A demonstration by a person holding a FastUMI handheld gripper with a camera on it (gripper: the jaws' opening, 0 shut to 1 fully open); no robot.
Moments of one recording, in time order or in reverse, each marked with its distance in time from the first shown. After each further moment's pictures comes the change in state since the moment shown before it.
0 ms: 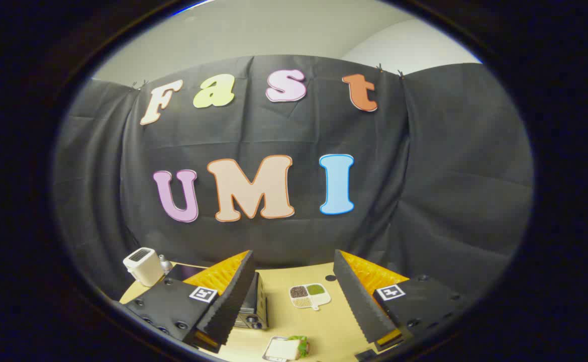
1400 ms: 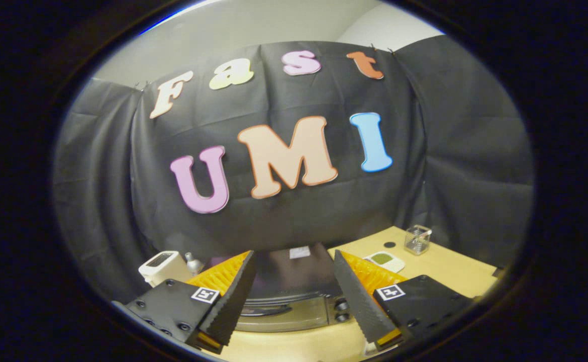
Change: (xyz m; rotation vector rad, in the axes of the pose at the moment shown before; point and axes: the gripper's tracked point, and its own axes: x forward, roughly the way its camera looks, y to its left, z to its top) arm 0.034 0.195 -0.193 0.139 0.000 0.082
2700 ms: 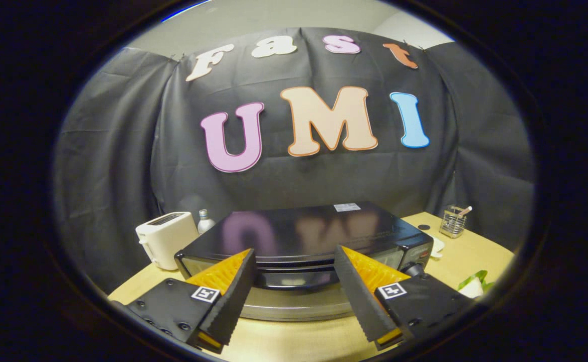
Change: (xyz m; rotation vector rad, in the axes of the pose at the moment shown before) arm 0.027 0.060 -0.115 -0.079 0.023 0.098
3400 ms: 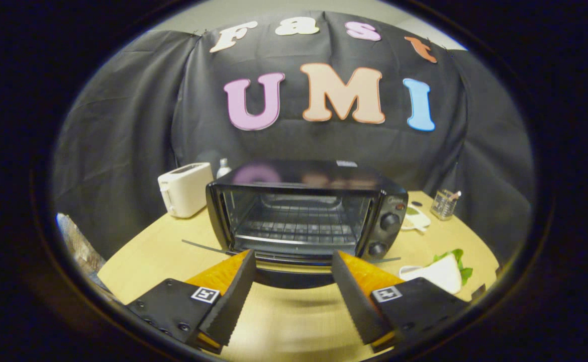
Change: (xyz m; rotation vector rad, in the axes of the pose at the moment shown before) arm -0.102 -0.015 -0.073 -0.046 0.323 0.035
